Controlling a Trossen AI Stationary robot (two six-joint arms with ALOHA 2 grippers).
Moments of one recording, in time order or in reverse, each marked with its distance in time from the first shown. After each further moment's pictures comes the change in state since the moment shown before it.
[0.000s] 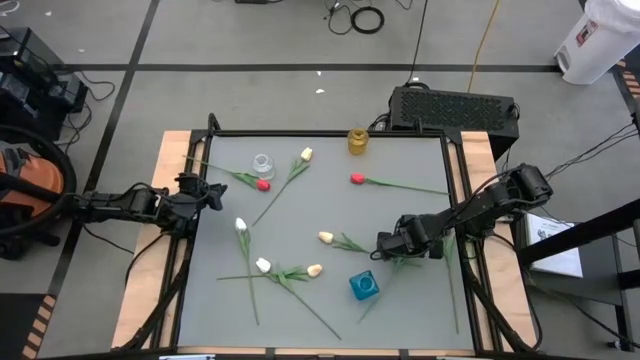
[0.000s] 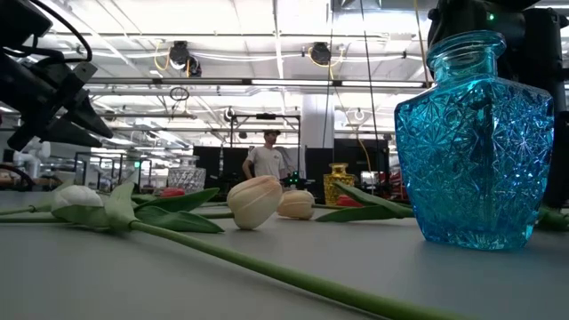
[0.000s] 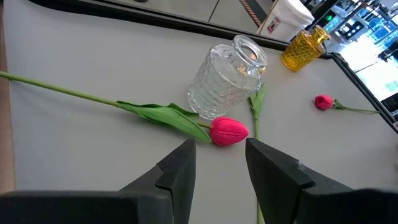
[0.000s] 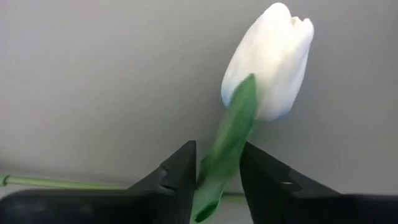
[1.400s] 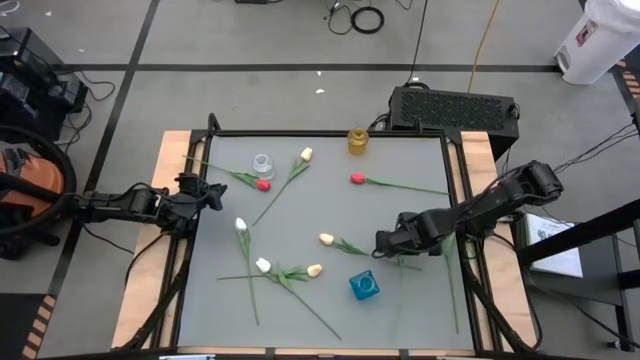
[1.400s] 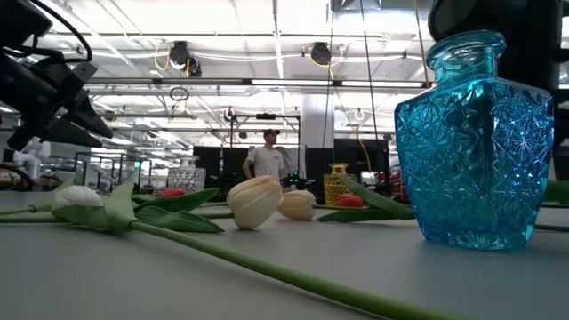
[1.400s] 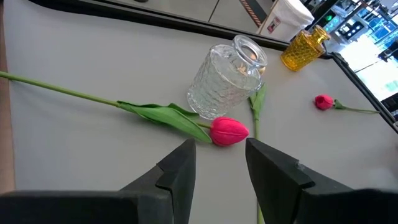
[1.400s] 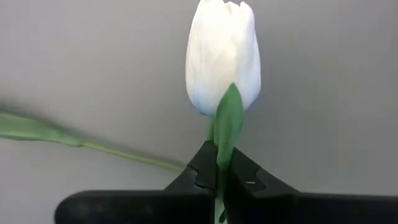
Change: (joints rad) left arm 0.000 0.000 0.000 0.000 0.000 0.000; right arm -0.001 -0.116 0.001 0.036 0.034 -0.081
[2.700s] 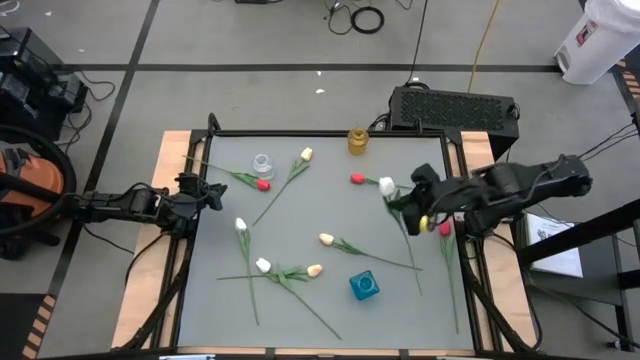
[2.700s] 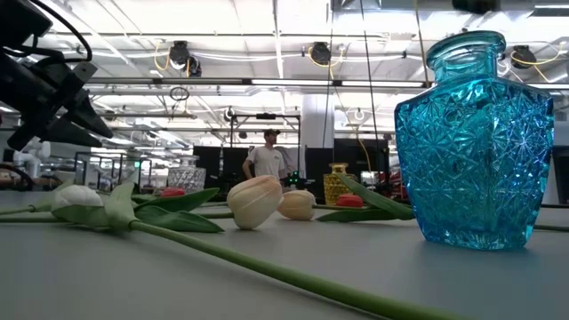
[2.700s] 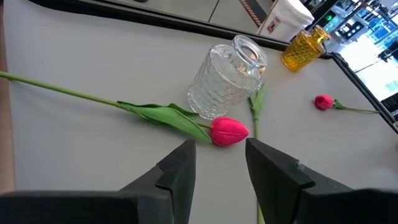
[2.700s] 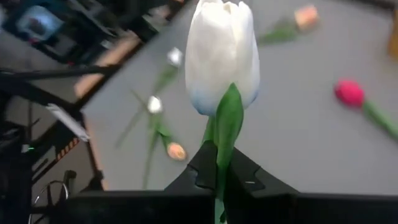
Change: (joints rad) left arm 0.000 0.000 0.000 0.000 0.000 0.000; right arm -0.032 -0.379 0.468 -0.070 0.325 -1.041
